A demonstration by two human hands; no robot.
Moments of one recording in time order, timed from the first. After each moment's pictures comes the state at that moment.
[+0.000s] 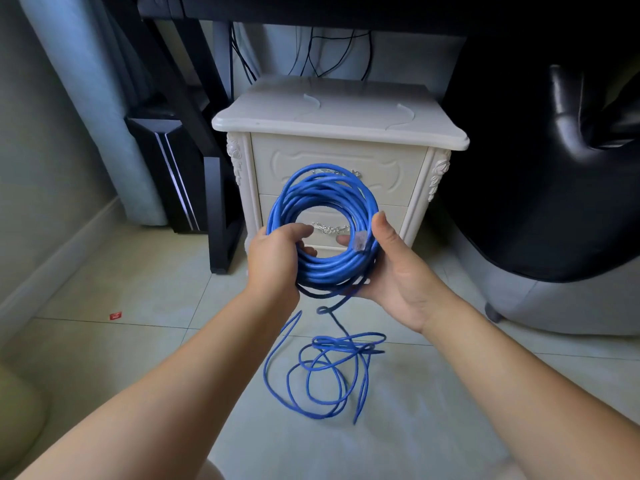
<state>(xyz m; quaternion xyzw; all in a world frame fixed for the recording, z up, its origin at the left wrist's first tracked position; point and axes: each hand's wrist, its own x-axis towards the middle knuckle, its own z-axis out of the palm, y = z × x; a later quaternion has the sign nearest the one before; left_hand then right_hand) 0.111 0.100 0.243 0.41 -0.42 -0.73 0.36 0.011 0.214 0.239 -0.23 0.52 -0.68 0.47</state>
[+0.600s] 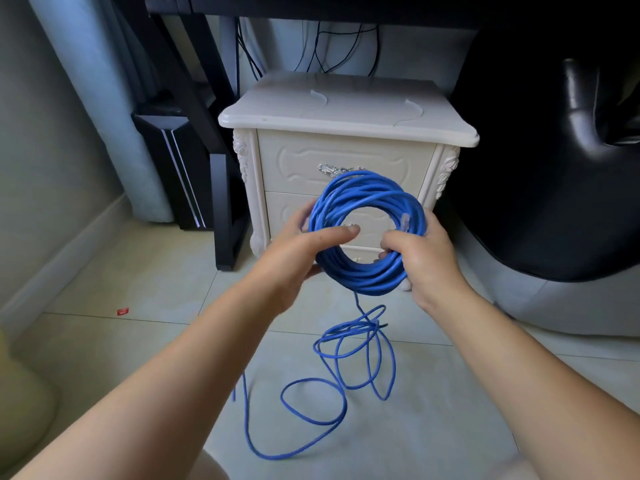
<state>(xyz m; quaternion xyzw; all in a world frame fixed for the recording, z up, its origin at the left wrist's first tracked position) 0.122 0.100 0.255 0.27 -0.59 -0.74 0.18 -0.004 0.208 0.239 -0.18 0.69 -0.67 0.21</state>
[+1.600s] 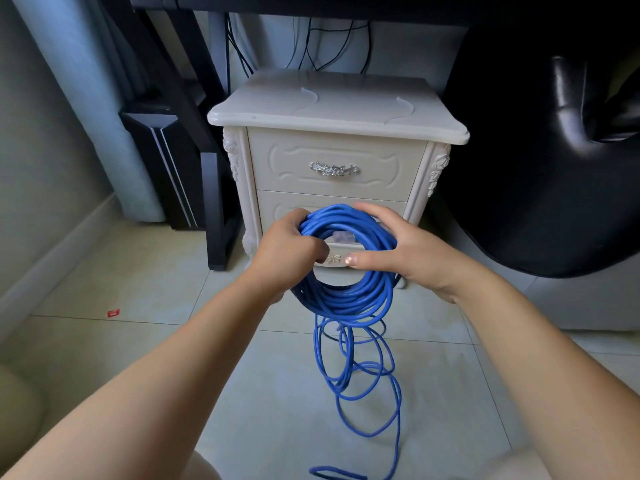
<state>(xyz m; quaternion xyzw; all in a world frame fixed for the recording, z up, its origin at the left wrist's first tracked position) 0.111 0.093 0.249 0.35 -0.73 -0.55 0.20 -0.012 0.230 0.270 -0.41 0.74 -0.41 0.34</state>
